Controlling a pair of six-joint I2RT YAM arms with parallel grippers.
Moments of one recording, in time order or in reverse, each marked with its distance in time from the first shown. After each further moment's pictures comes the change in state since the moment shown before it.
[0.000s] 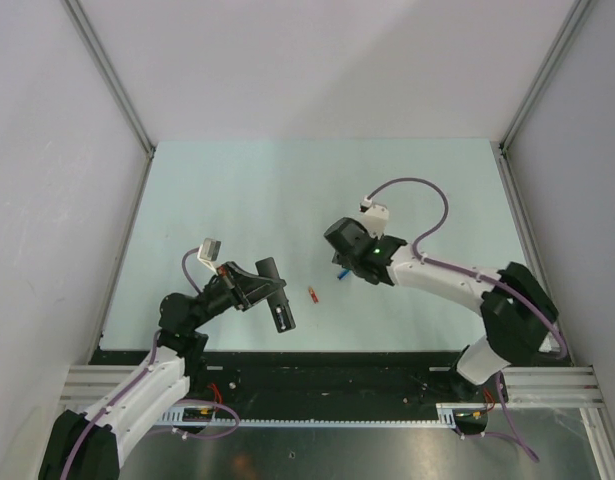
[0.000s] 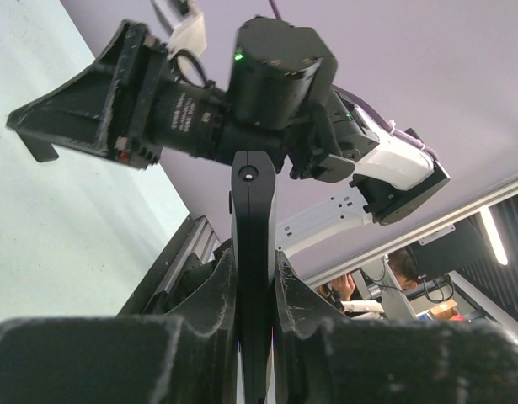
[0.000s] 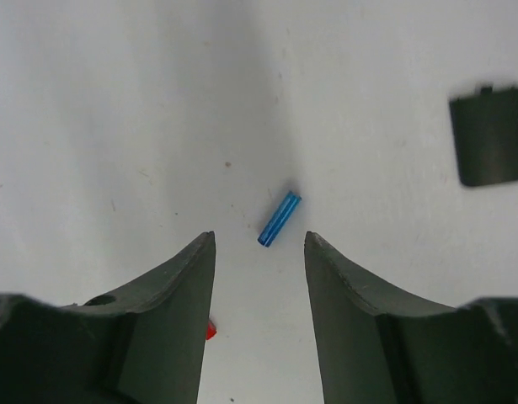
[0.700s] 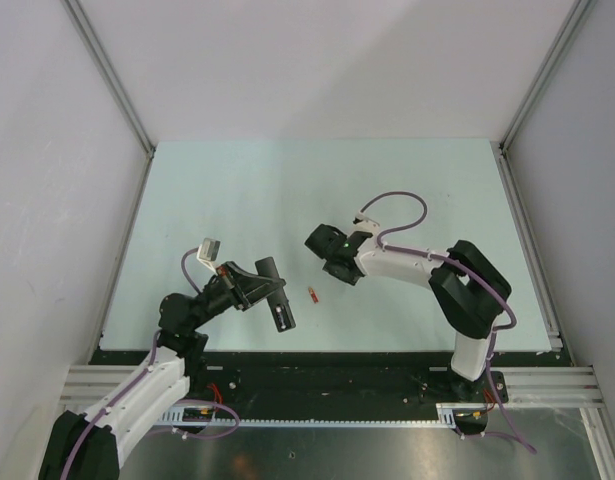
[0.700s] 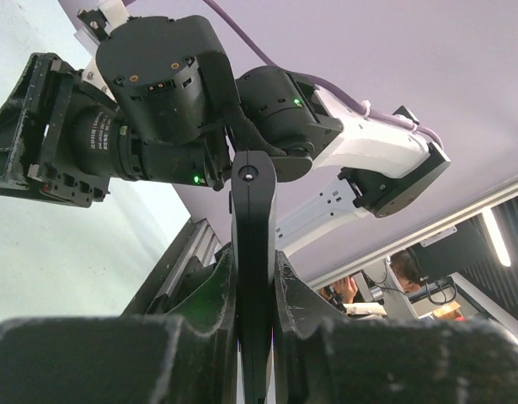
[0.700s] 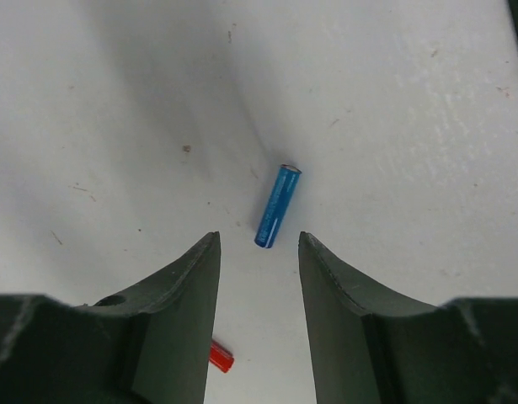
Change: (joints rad) left arm 0.000 -0.006 0.000 -0.002 -0.010 0.006; right arm 0.033 0.290 0.155 -0.220 -0.024 0.382
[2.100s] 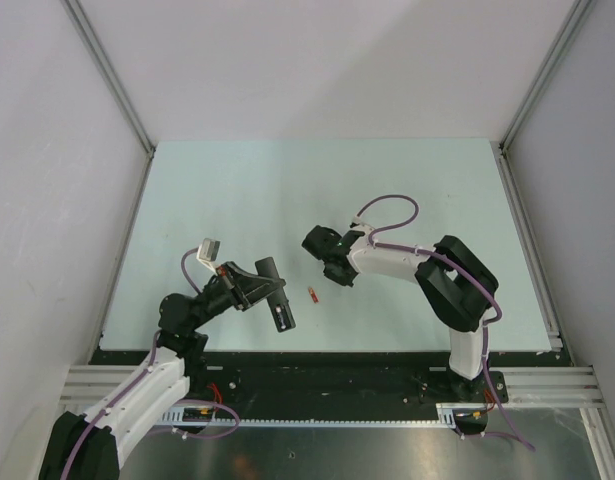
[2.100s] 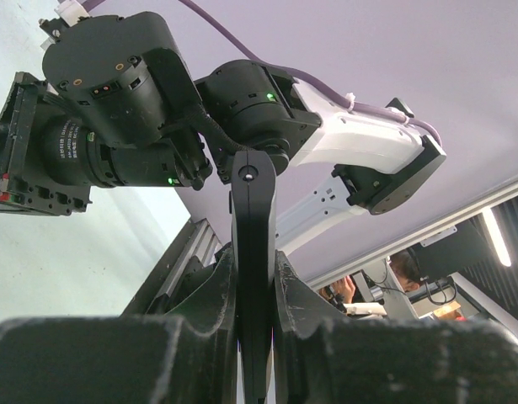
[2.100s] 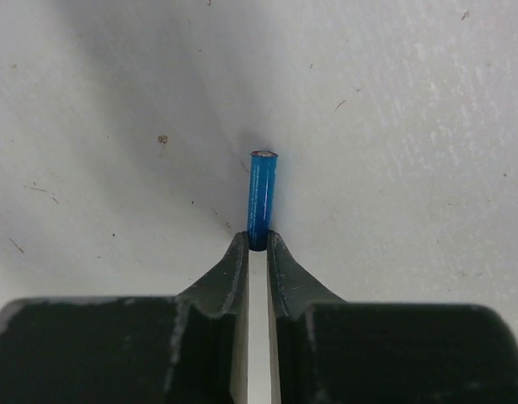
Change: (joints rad) left arm 0.000 -0.008 0.000 -0.006 0.000 0.000; right arm -0.008 0.090 0.050 -0.026 -0.069 0.021
